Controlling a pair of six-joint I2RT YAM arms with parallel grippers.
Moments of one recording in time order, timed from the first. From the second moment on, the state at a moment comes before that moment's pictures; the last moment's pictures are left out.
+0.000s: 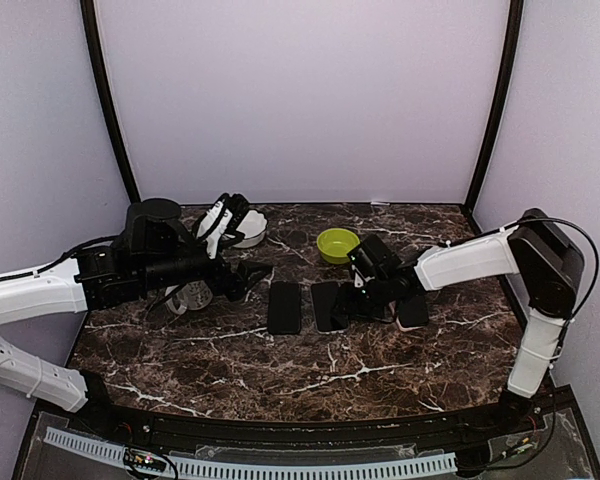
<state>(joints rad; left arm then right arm) -0.91 1.15 0.89 -0.10 -0.04 0.09 0.79 1.84 1.05 -0.23 -0.12 0.78</state>
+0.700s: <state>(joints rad) -0.91 1.15 0.89 -0.10 -0.04 0.09 0.83 1.82 1.03 -0.21 -0.12 0.85</state>
